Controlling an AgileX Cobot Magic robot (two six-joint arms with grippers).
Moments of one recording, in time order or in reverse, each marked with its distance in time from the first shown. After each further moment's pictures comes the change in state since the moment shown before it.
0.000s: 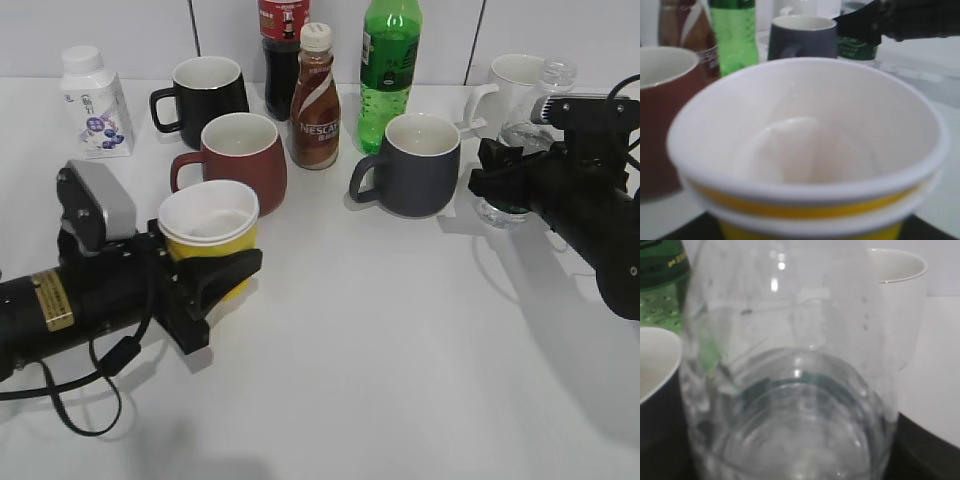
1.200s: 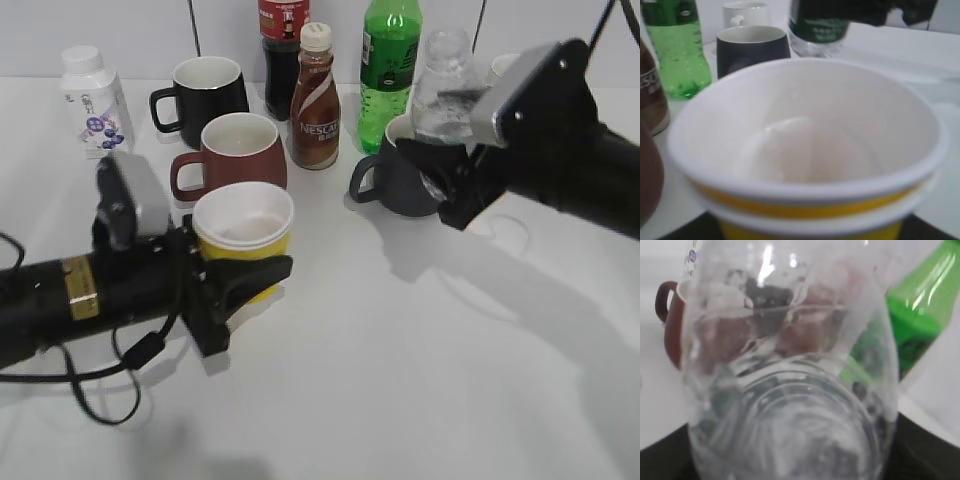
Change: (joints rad) left arm -0.036 0.000 -0.075 0.130 0.046 -0.033; right arm 0.000 -0.268 0.015 -0.775 0.141 -0.049
